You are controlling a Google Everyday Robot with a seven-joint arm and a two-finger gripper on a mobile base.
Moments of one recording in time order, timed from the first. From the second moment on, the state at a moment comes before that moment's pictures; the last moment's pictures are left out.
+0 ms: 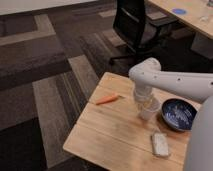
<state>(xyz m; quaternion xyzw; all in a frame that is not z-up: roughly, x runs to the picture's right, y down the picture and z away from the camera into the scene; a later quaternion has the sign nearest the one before) 0.187 0.070 0.754 -0.17 0.27 0.59 0.74</state>
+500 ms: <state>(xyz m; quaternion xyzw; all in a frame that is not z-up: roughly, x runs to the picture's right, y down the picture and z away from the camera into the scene) 0.152 -0.007 0.700 -0.11 0.24 0.61 0.75</state>
